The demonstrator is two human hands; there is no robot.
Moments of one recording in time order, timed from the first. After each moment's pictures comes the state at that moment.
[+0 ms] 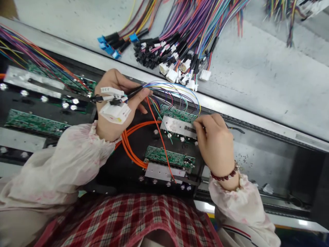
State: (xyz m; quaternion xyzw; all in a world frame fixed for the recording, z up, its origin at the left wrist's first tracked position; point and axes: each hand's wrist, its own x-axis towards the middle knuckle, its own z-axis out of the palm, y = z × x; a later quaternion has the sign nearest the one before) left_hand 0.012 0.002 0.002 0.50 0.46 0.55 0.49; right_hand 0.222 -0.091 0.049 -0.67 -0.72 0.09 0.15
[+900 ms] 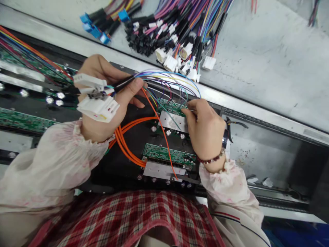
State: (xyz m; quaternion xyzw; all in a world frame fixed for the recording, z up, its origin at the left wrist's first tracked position) left_hand 0.012 0.002 0.011 0.46 0.48 0.52 0.53; right_hand 0.211 -0.074 0.022 -0.71 -0.67 0.08 0.20
